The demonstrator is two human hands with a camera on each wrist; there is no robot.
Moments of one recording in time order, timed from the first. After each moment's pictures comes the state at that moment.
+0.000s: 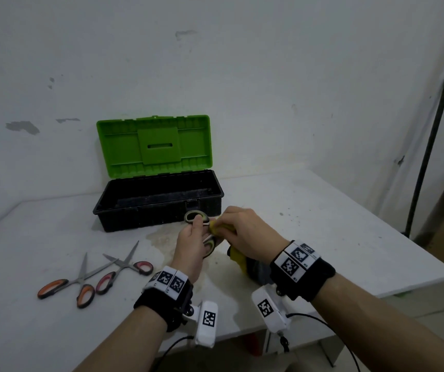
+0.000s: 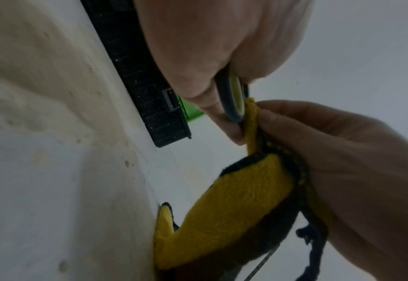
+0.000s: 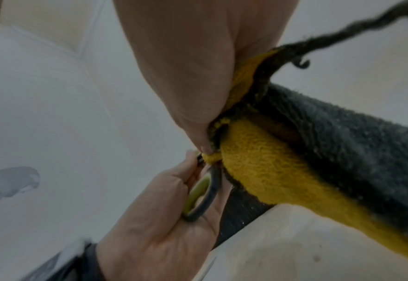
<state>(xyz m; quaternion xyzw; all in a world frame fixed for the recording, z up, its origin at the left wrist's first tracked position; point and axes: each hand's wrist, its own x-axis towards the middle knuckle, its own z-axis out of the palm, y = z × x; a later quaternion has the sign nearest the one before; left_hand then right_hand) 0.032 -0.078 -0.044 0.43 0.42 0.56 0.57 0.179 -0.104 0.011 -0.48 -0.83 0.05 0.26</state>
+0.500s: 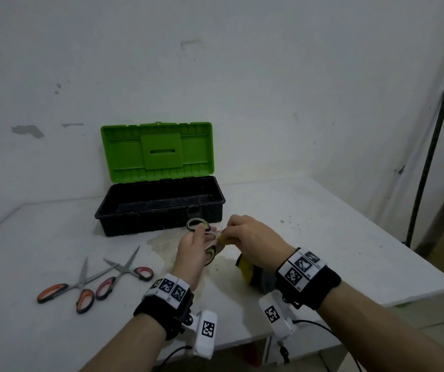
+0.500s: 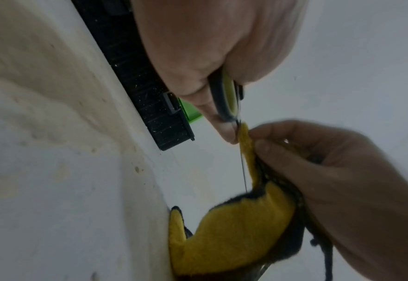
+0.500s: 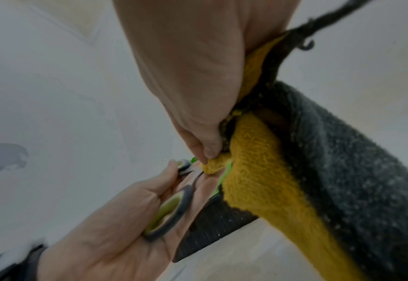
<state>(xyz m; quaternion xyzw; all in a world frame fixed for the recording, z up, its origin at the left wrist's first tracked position) 0.030 -0.079 -0.044 0.46 0.44 0.55 0.54 0.191 -0.096 0.002 -0.48 -0.85 0.00 0.20</state>
